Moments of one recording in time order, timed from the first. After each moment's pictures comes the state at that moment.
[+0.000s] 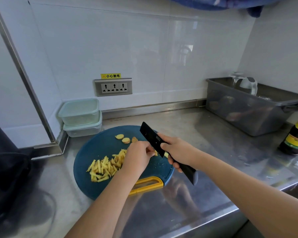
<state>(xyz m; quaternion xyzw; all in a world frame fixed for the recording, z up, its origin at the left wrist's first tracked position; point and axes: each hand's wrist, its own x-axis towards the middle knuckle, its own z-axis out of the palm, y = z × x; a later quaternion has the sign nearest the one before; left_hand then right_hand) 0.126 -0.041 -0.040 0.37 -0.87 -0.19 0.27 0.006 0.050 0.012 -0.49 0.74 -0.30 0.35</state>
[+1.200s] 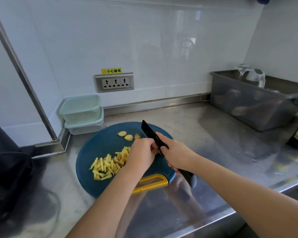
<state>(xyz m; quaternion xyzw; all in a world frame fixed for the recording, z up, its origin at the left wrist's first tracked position) 0.127 -0.038 -0.035 0.37 -0.87 -0.20 0.25 0.023 0.038 -0.007 -0.51 0.77 -0.24 0.29</state>
